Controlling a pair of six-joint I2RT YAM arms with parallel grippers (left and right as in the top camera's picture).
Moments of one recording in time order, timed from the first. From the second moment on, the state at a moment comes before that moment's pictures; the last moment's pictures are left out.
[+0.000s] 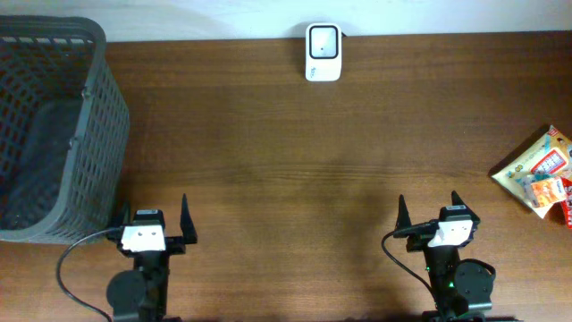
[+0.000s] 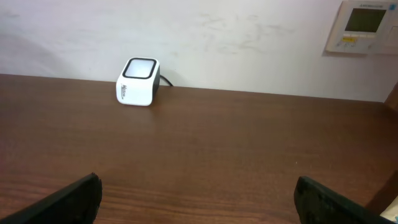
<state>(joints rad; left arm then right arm) 0.09 0.11 0.11 -0.06 0.03 0.09 0.04 0.01 0.01 -0.08 0.01 -0.05</state>
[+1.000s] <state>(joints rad) 0.11 0.01 0.02 -0.08 0.05 0.13 0.04 0.01 0.01 -0.08 0.01 -0.05</state>
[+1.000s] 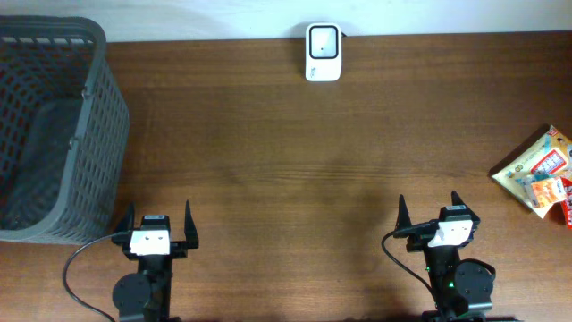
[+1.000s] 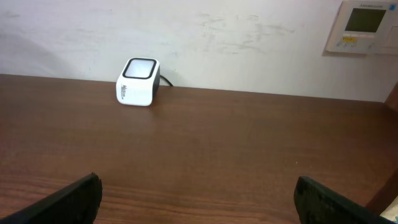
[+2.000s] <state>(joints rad) 0.07 0.01 0.02 -0.08 0.01 -0.04 0.04 0.01 0.01 -0.08 0.01 -0.05</state>
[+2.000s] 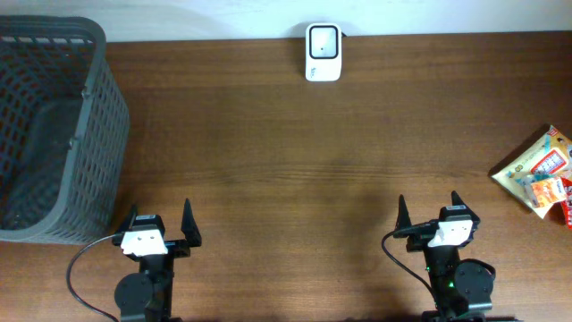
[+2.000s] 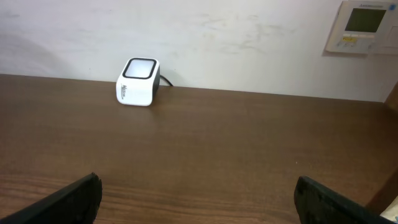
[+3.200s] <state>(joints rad) 0.07 0.01 0.02 -0.08 0.01 0.00 0.04 0.01 0.01 -0.08 0.01 -0.05</state>
